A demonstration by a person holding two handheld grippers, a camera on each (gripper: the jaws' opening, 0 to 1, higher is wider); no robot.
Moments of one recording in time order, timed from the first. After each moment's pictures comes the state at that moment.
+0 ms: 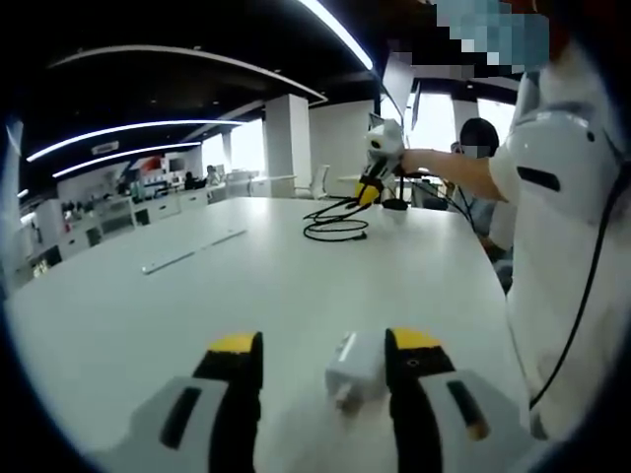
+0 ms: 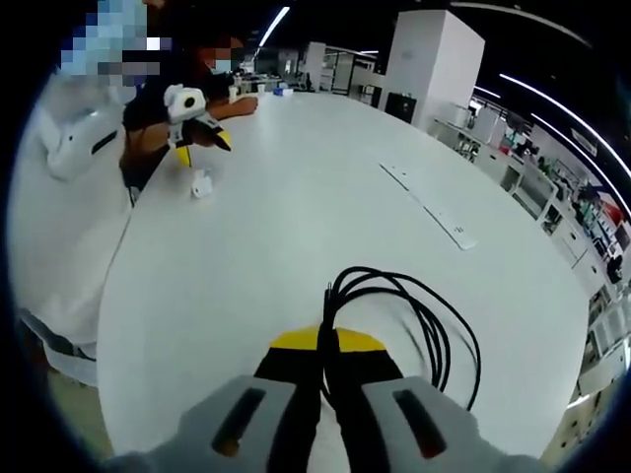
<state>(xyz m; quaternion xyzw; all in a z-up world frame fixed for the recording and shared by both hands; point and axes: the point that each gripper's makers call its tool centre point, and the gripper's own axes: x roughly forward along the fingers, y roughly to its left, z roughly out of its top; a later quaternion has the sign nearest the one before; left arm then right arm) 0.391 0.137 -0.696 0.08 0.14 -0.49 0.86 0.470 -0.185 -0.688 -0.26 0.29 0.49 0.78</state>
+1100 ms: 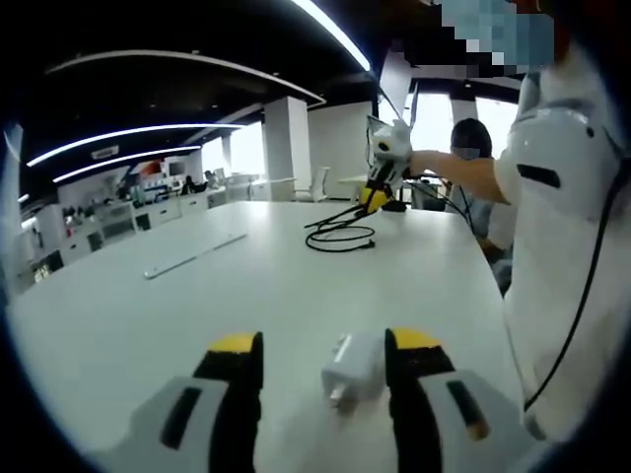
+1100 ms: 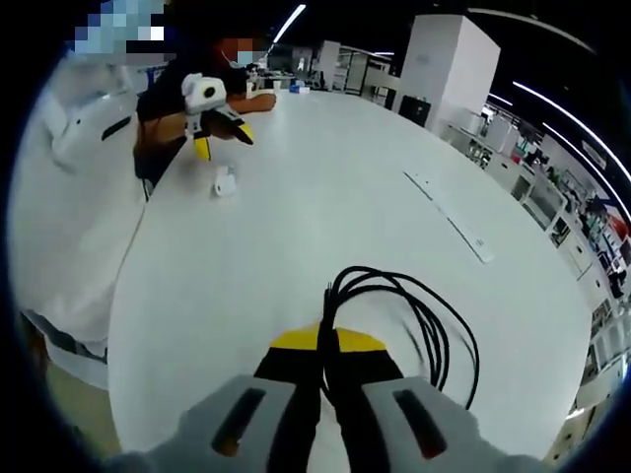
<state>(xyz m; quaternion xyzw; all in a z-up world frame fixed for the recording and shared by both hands) 0.385 0.139 -0.690 0.09 0.13 -0.49 0.86 0.439 -0.160 -0.691 -0.28 0.28 0.51 0.76</state>
